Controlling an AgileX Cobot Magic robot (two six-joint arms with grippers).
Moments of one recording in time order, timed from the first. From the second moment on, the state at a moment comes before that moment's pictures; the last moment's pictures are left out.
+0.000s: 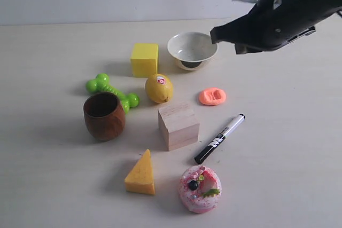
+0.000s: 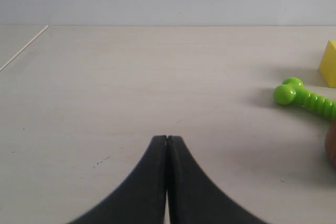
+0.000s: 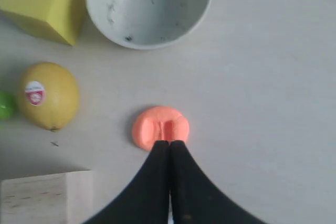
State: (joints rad) left arm 0.08 0.01 0.00 -0.04 0.37 0.08; right arm 0.41 1.59 -1.06 0.00 0.52 0.21
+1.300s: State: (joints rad) left arm 0.08 0.01 0.00 -0.04 0.37 0.08; right arm -0.04 0.50 -0.50 -0.18 0.35 0.21
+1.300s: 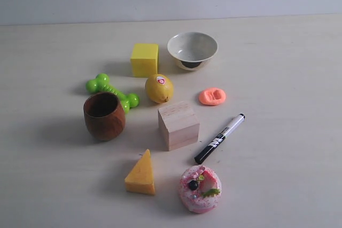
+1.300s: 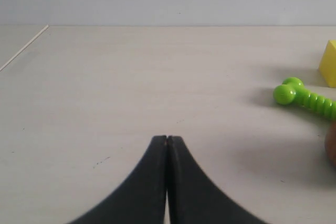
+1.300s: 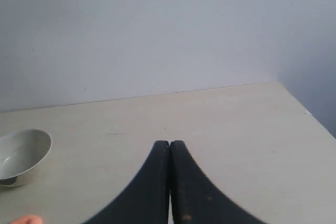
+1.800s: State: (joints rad) left arm 0.08 0.01 0.00 -0.04 0.37 0.08; right arm -0.05 0.22 -0.24 -0.18 0.33 0.21
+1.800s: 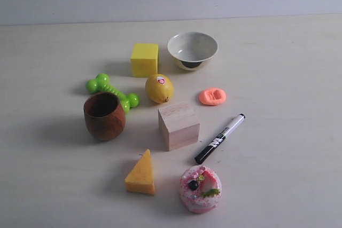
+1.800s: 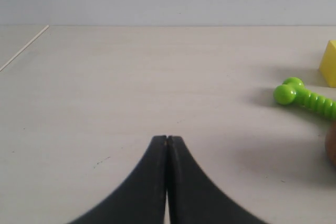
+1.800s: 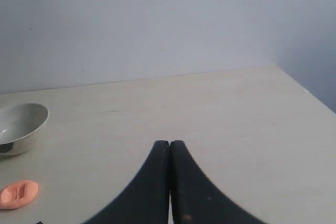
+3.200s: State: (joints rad) left arm 0.08 0.01 0.00 -0.04 0.37 0.08; right arm -0.10 0.01 0.00 0.03 0.30 0.07
